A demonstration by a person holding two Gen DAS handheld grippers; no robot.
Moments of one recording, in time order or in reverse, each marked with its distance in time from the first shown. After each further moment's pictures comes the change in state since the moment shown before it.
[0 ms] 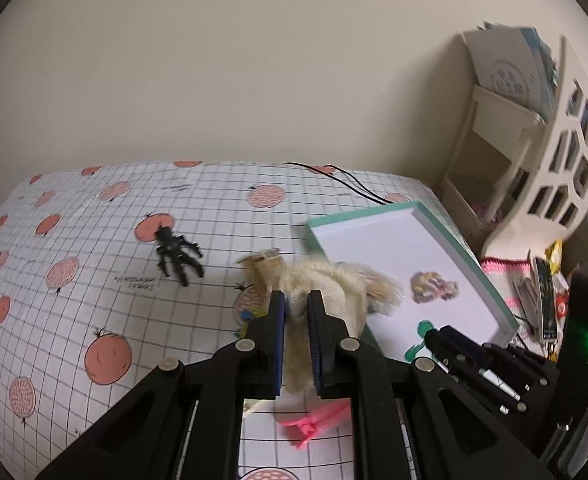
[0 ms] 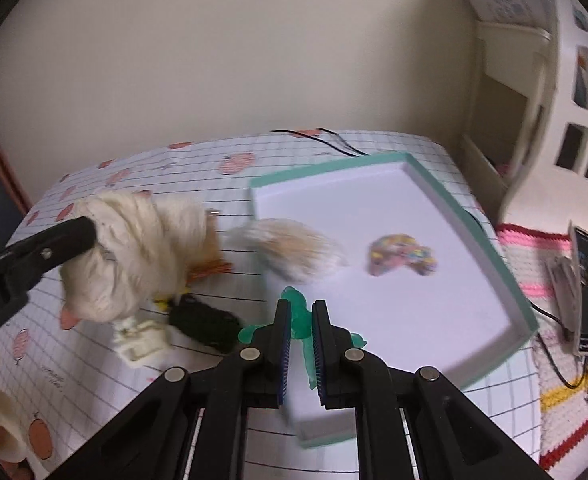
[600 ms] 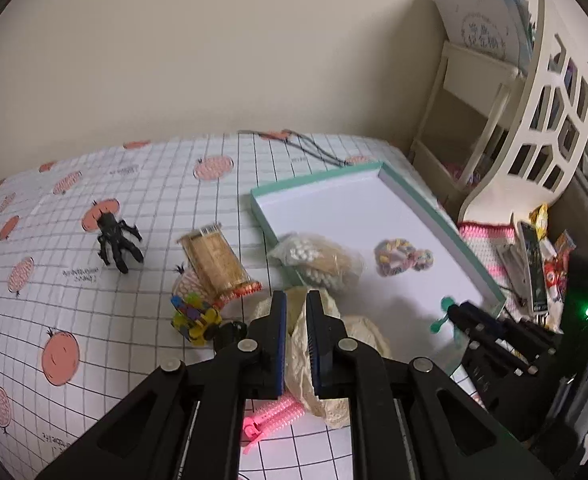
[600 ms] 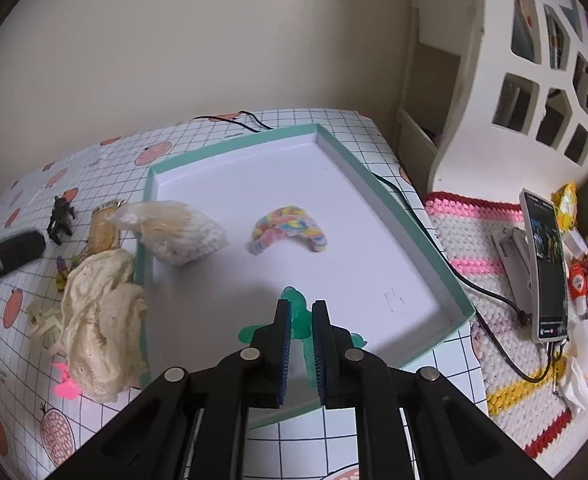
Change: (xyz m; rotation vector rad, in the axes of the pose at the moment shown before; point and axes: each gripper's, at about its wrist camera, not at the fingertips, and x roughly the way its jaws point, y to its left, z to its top) left arm 0.038 -0.040 -0.007 0.049 0.120 -0.079; right arm 0.019 -0.075 -0.011 0.061 0.039 -0.134
